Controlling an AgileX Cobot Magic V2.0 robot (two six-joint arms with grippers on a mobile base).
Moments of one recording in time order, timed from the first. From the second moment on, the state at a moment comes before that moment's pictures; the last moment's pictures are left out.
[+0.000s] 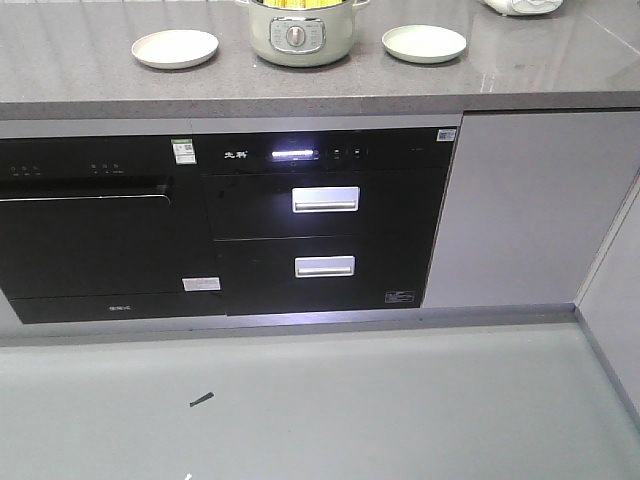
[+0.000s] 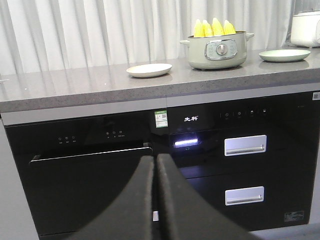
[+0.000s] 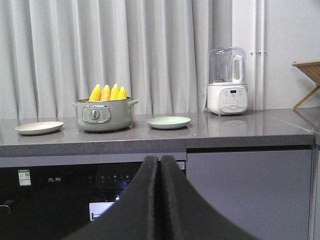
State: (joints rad) left arm 0.00 -0.01 0.03 0.12 0.07 -0.07; right arm 0.01 -0.01 0.03 -0.07 -0.12 0.16
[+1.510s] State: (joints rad) left arm 0.00 -0.01 0.03 0.12 0.07 -0.07; right arm 0.01 -0.01 0.03 -0.07 -0.12 0.16
